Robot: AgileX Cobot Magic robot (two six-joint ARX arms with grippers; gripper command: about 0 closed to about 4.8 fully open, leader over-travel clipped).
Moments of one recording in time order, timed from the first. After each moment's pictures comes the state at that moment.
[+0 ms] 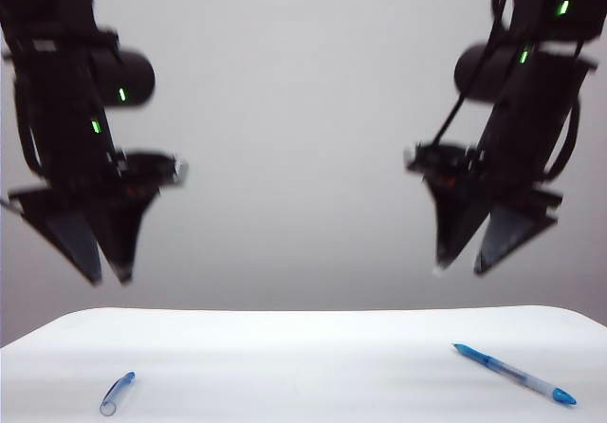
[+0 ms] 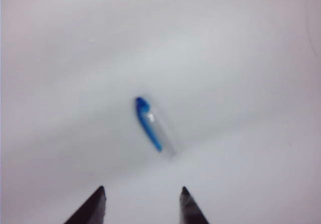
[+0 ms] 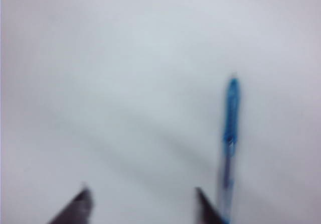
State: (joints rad) left arm -0.30 1.74 1.20 -0.78 0.12 0.09; right arm 0.30 1.77 1.22 -0.66 -0.26 -0.13
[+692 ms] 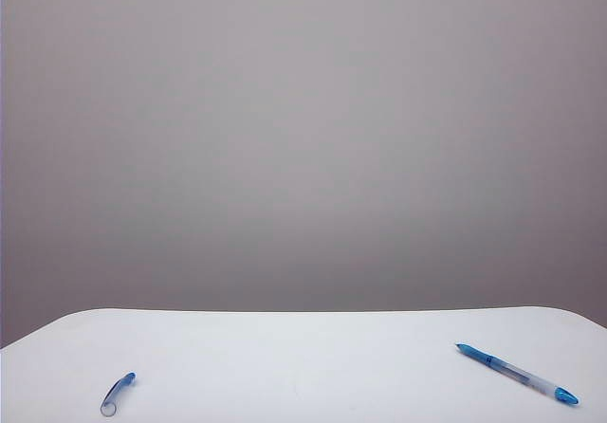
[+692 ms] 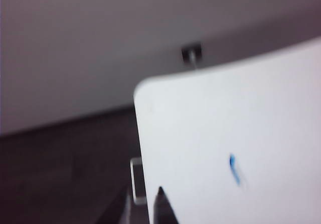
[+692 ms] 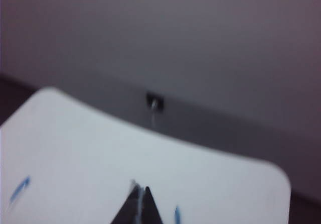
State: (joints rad) left arm -0.30 0.73 1.14 -0.93 -0.22 0.12; right arm 0.27 0.88 1.05 -0.49 -0.15 -0.01
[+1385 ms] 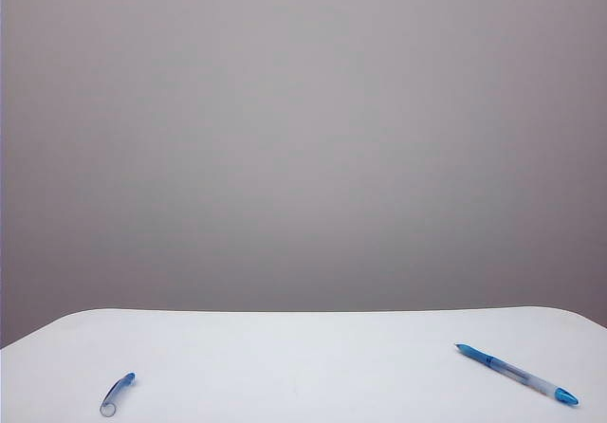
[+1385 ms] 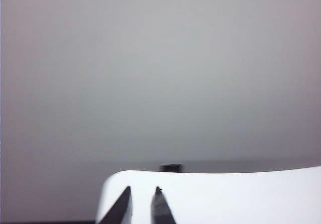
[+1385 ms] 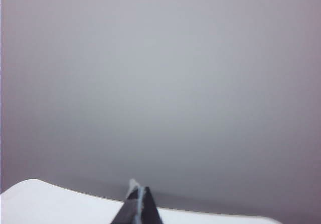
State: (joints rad) left arm -0.30 0.02 0.35 -0.29 -0.18 0.00; right arm 0.27 0.14 0.20 0.15 -0.05 0.08
